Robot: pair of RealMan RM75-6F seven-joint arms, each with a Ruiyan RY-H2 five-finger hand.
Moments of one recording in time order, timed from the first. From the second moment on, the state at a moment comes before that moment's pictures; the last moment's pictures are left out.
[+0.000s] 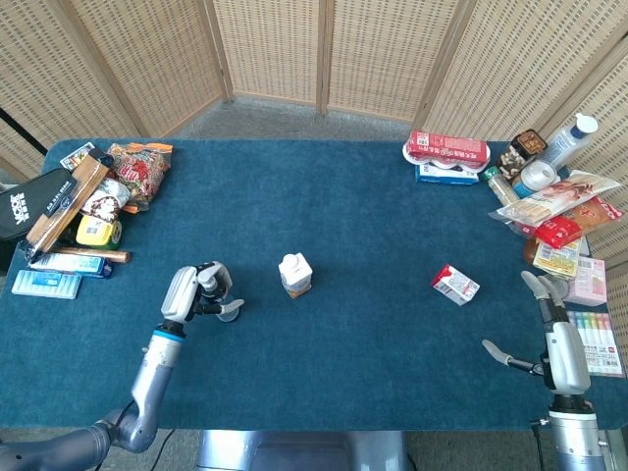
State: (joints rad) left arm -0.48 -1.85 -0.20 -1.12 1.45 1.28 -0.49; right arm 0.07 -1.27 0.11 -1.65 -1.53 1.56 0.41
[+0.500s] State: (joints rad) left arm -0.45 -1.62 -0.26 -1.39 1.47 1.39 -0.41; right arm 0.07 -1.28 0.09 -1.66 -1.55 1.56 0.37
